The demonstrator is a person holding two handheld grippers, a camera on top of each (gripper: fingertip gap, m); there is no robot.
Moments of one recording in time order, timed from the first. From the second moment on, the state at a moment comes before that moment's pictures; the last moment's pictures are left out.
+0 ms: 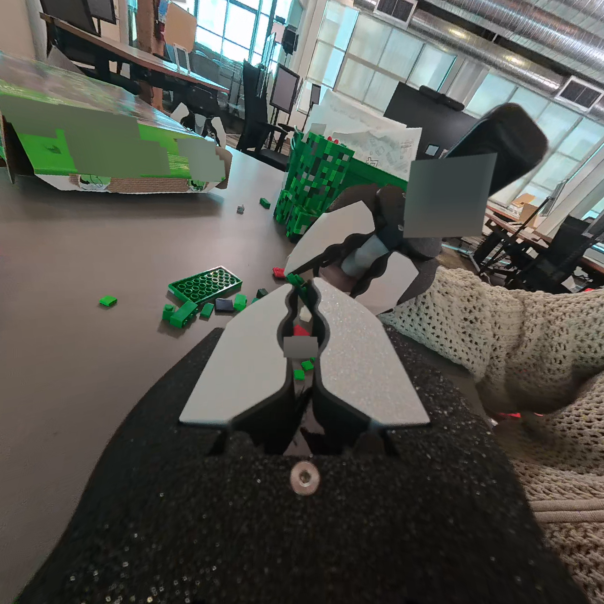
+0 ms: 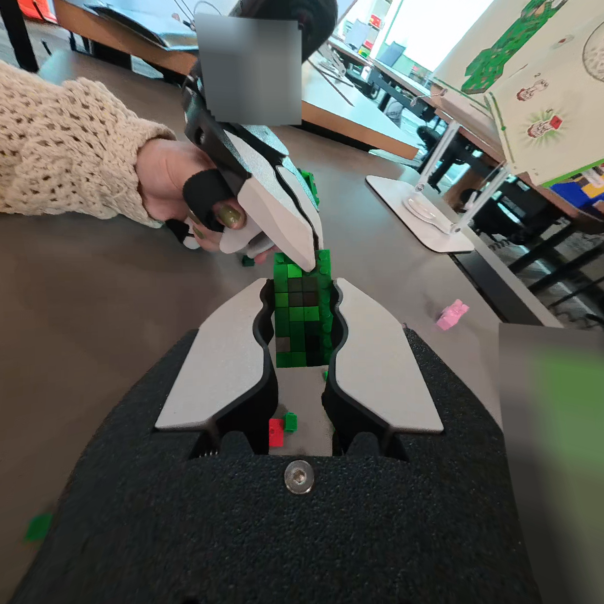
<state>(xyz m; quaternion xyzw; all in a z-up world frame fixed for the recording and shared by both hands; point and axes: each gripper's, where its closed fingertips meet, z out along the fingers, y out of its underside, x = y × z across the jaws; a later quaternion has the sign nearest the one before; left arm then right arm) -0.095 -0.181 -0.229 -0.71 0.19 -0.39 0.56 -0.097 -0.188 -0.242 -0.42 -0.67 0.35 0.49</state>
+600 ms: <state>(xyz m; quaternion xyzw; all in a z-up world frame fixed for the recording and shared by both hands) -0.118 -0.167 -0.230 -0.71 0.12 -0.38 0.58 -0.095 -0.171 -0.243 -0.45 -0.64 0.35 0.51</state>
